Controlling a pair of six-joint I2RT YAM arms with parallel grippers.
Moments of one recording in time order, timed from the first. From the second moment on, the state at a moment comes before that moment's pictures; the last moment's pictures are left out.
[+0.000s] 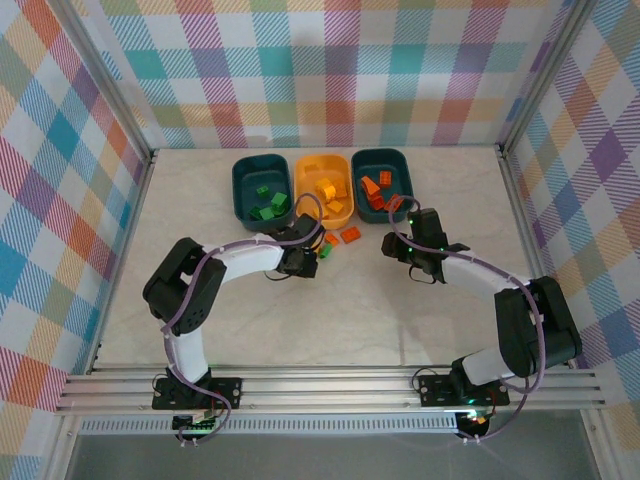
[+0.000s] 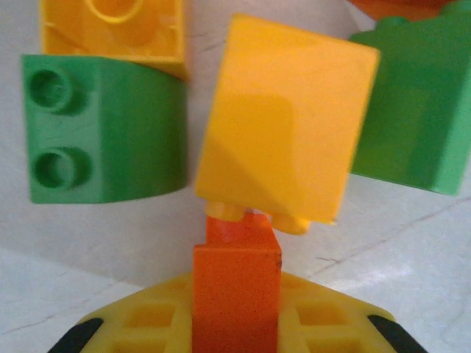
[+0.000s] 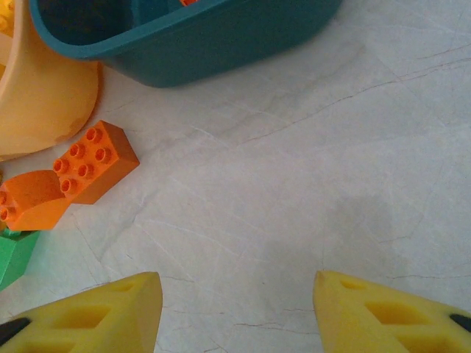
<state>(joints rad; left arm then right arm) -0.69 1.85 1.13 -0.47 -0.11 -0.42 0.34 1.45 0.73 -0.13 -0.05 0.53</state>
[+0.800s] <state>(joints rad) -0.77 2.42 2.27 -0.68 0.09 -0.45 0.31 1.44 0.67 -0.16 0.19 0.73</state>
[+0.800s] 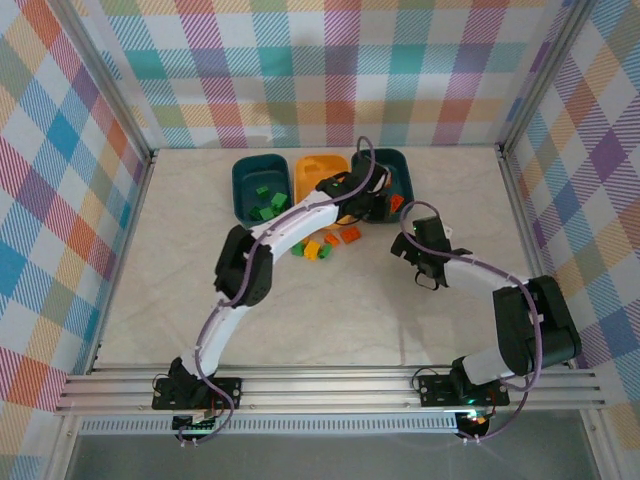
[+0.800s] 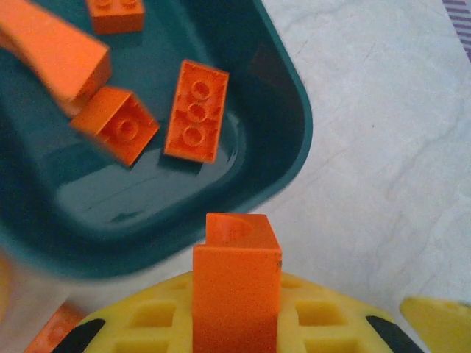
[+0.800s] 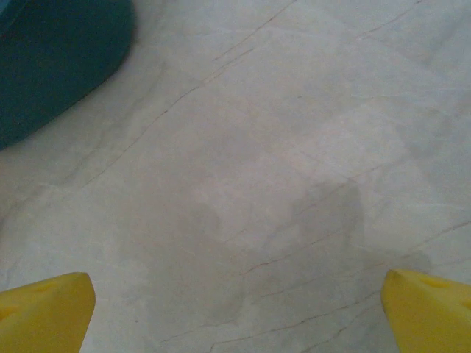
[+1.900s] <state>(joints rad) -0.68 2.70 2.66 -0.72 0.17 -0.52 0.29 1.30 0.59 -0.12 0.19 0.79</state>
